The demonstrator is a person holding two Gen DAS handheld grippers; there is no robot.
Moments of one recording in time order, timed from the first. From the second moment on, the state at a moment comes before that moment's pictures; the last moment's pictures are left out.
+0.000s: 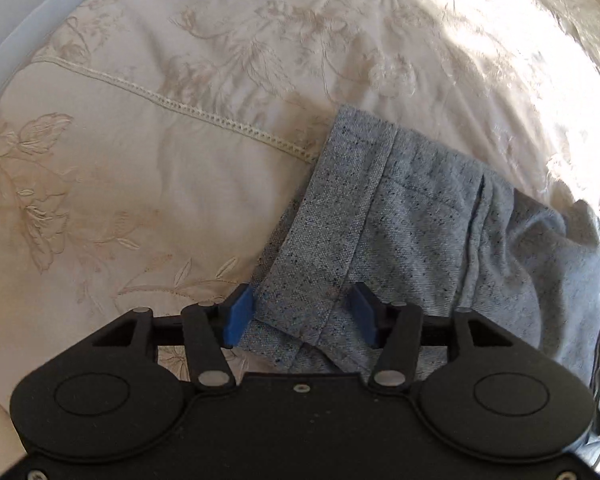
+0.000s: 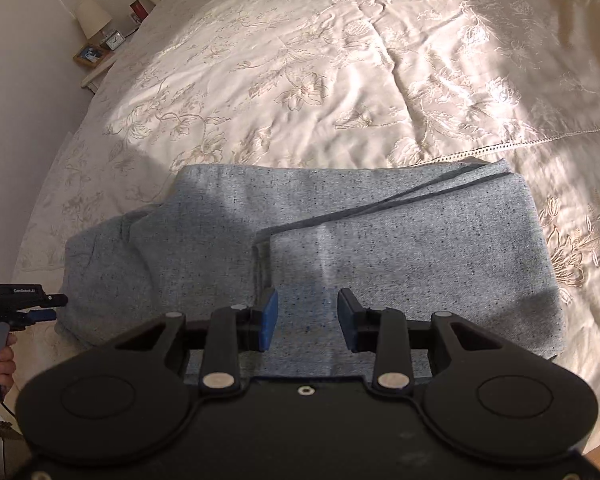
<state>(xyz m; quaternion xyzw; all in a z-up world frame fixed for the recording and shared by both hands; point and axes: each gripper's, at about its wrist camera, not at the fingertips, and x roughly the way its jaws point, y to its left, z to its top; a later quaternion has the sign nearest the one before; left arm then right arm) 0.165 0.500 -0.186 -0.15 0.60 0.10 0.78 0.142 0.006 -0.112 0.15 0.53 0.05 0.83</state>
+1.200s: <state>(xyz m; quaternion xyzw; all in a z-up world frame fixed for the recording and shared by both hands) 0.138 0.490 -0.143 -0.19 0.53 -0.01 0.82 0.141 0.076 -0.110 0.13 0.56 0.09 0.81</state>
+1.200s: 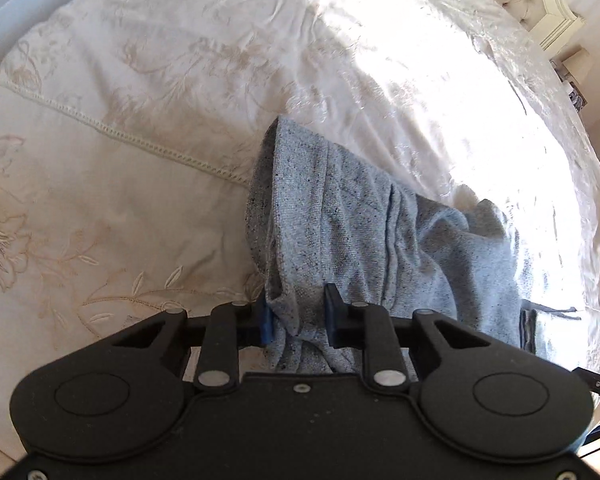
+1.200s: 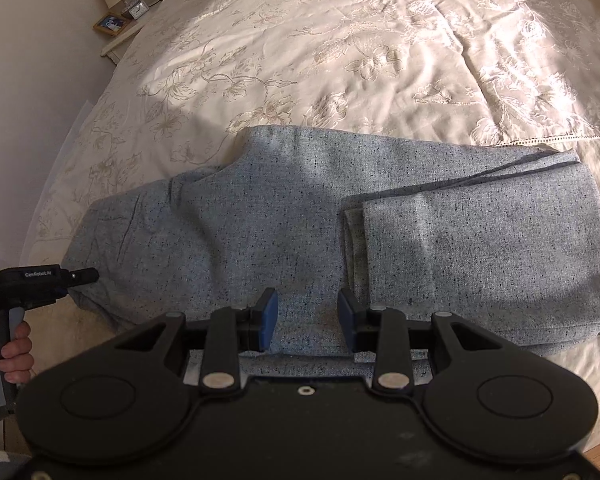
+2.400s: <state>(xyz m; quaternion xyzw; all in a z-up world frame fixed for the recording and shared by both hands) 0.134 0.082 -0.104 -0.03 0.50 -0.19 0.84 0.191 -0.186 -0.207 0.26 0.59 0.15 0.75</state>
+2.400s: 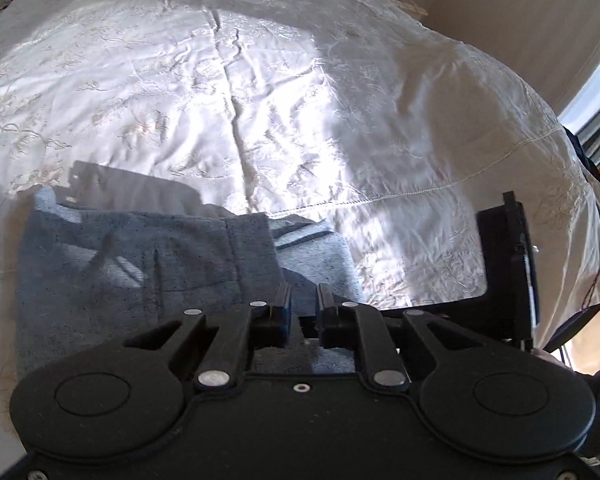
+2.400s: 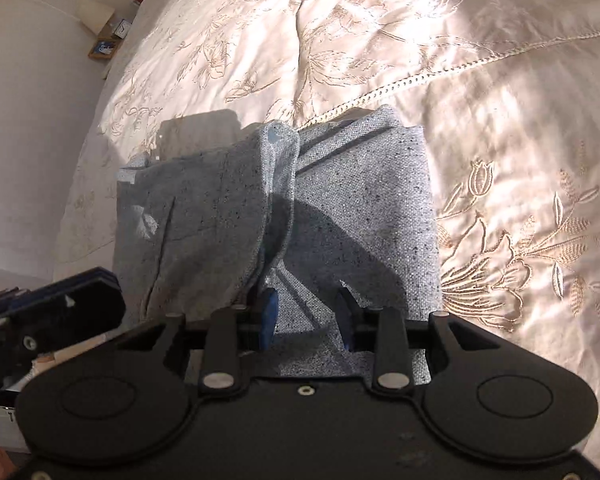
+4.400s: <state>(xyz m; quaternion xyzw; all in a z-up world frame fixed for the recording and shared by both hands) 0.190 0.170 -0.162 0.06 0.56 -0.08 0.82 0.190 -0.119 -0.123 0.01 0.51 0.03 0.86</state>
